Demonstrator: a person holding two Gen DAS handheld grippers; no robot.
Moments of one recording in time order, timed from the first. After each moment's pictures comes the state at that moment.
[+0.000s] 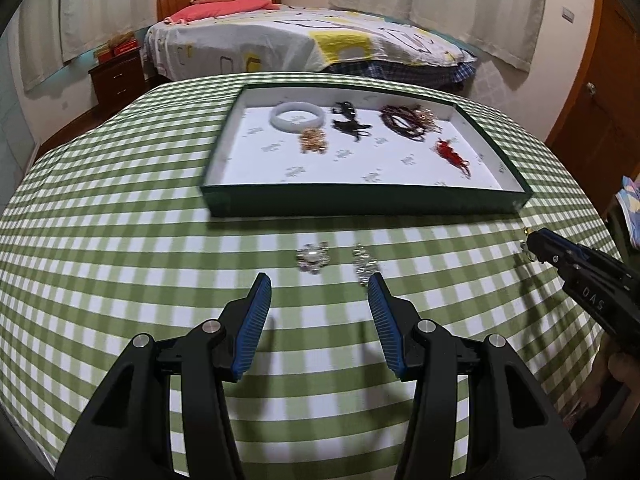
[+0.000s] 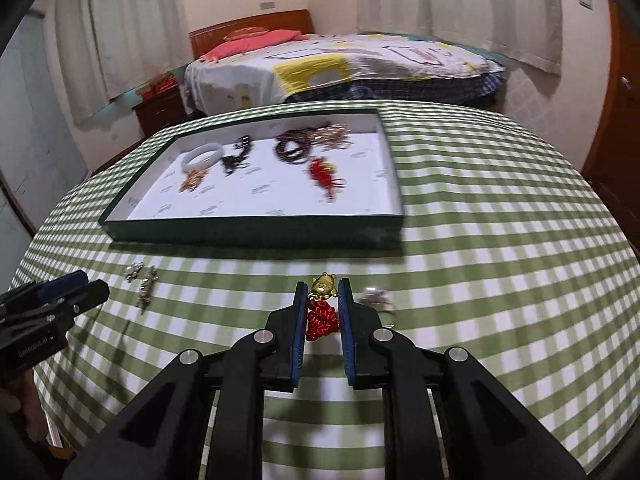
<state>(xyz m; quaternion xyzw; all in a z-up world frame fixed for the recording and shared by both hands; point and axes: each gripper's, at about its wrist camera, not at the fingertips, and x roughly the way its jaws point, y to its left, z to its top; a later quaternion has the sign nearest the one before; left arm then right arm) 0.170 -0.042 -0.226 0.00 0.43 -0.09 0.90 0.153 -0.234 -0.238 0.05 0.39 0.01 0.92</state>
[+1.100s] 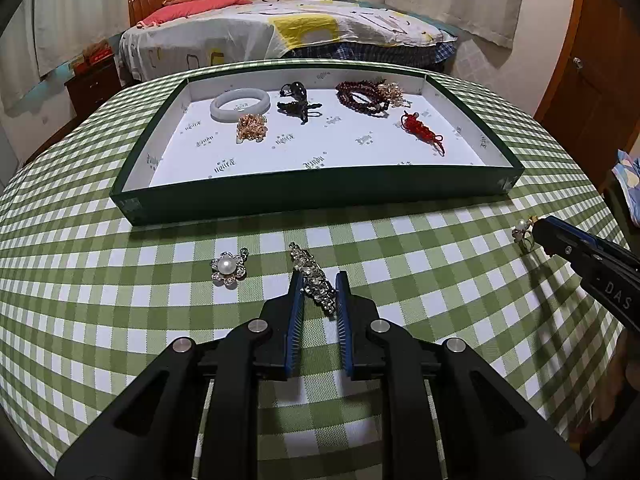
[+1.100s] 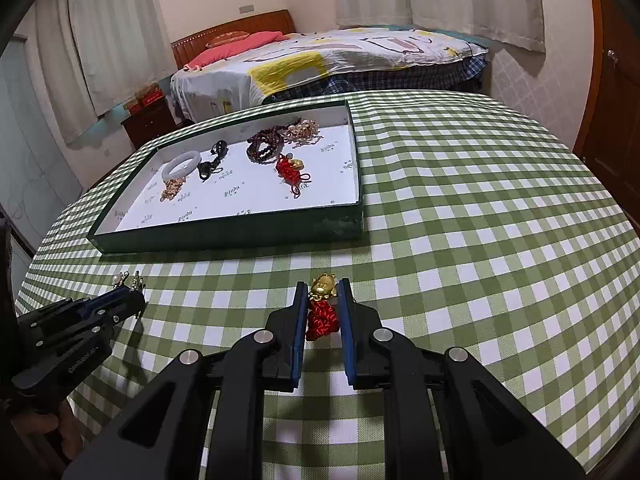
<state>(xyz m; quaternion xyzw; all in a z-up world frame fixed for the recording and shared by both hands) 0.186 -0.087 -0.250 0.03 0.44 -0.12 0.89 0.152 -0.257 -0.246 0.09 0.40 0.00 0.91</state>
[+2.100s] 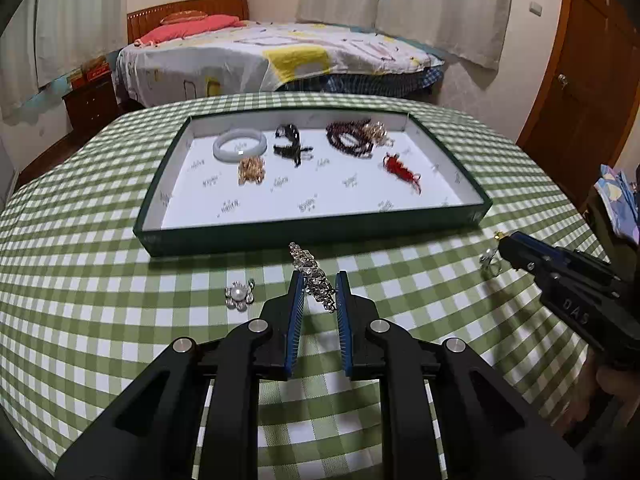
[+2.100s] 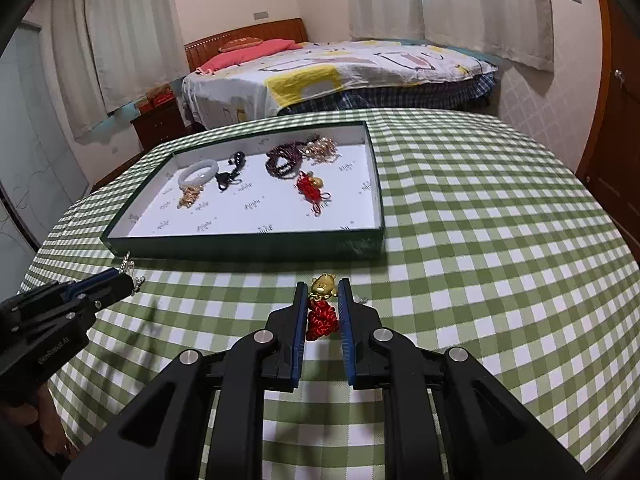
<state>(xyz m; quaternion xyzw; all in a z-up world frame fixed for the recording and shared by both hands) 0.175 -0.080 -0.209 0.01 0.40 -0.14 0.90 0.148 -0.243 -0.229 0.06 0.38 0.01 0.92</state>
